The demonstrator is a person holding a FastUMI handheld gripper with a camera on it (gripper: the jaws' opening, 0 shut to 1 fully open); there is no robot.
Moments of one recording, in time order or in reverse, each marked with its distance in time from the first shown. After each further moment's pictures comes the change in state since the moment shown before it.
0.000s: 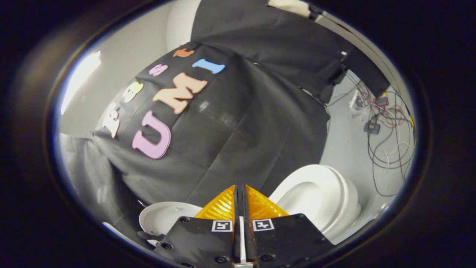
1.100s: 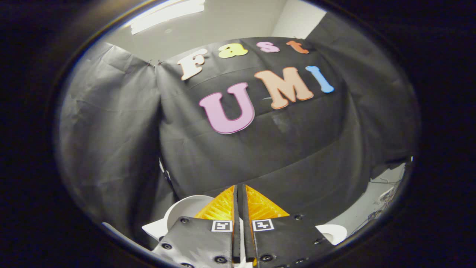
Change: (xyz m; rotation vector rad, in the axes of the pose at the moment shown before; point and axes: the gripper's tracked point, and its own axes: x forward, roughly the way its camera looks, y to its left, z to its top) arm 0.036 0.292 -0.009 -0.648 0.077 0.339
